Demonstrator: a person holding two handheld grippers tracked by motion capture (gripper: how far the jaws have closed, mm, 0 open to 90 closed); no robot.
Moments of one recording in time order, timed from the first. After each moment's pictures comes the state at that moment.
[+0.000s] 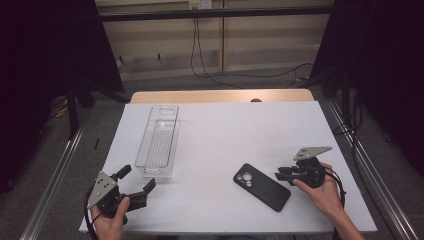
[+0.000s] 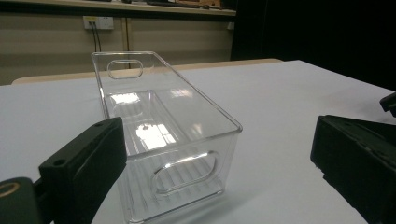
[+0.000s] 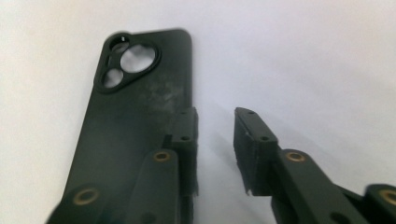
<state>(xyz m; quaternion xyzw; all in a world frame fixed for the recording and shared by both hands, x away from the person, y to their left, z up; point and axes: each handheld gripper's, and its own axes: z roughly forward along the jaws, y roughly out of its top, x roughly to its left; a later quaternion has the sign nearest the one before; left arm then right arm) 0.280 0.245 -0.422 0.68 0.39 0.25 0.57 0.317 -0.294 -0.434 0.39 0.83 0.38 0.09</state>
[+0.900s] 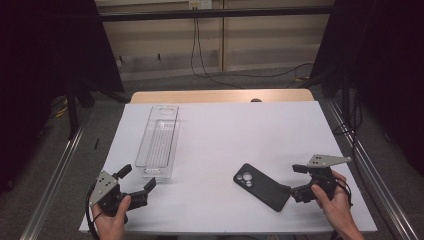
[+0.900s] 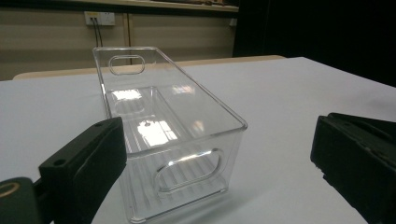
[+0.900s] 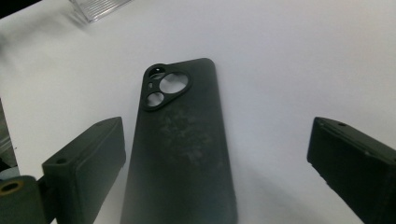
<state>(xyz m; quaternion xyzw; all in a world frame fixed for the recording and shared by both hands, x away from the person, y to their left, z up) 0.283 0.243 -0.423 0.68 0.39 0.25 0.56 0.283 -0.298 -0.421 0.41 0.79 0.44 0.10</state>
